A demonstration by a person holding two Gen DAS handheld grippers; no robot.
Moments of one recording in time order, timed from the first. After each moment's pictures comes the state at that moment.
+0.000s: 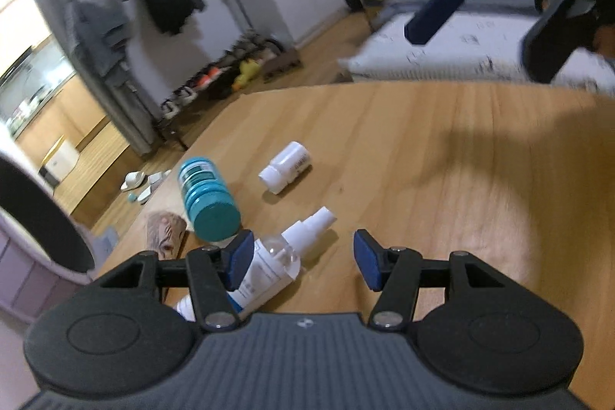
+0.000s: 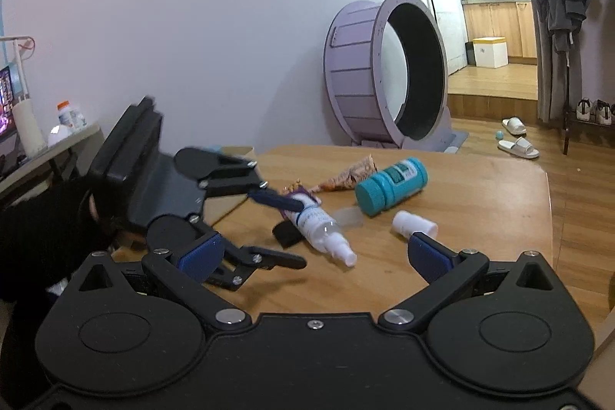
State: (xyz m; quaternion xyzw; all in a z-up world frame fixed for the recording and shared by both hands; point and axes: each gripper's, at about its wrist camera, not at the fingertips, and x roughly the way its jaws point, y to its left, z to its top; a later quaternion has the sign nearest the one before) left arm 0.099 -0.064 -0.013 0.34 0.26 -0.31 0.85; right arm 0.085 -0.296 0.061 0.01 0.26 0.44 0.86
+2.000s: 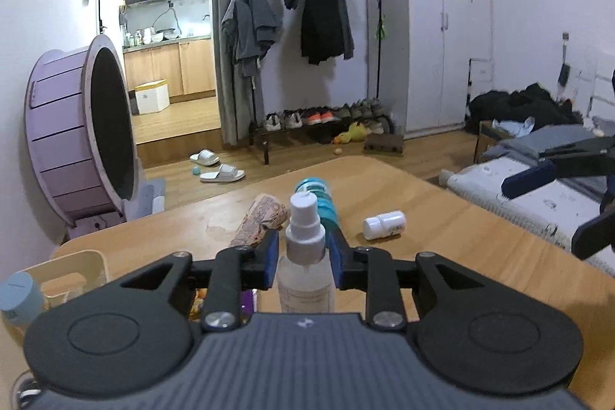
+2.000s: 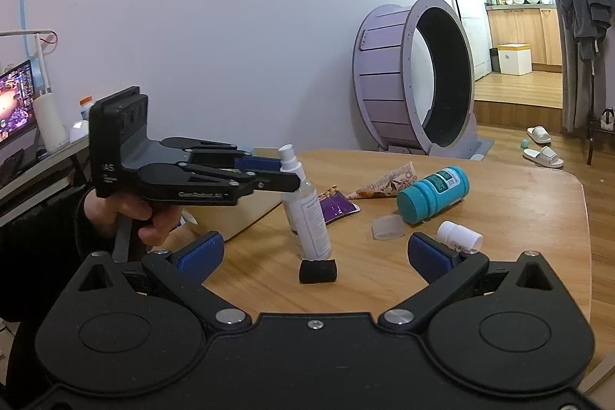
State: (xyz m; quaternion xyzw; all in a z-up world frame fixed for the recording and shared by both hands) left arm 0.082 0.011 0.034 0.06 0.21 -0.17 0.96; right arm 0.070 -0.280 0.069 0.01 0.24 0.47 0.85
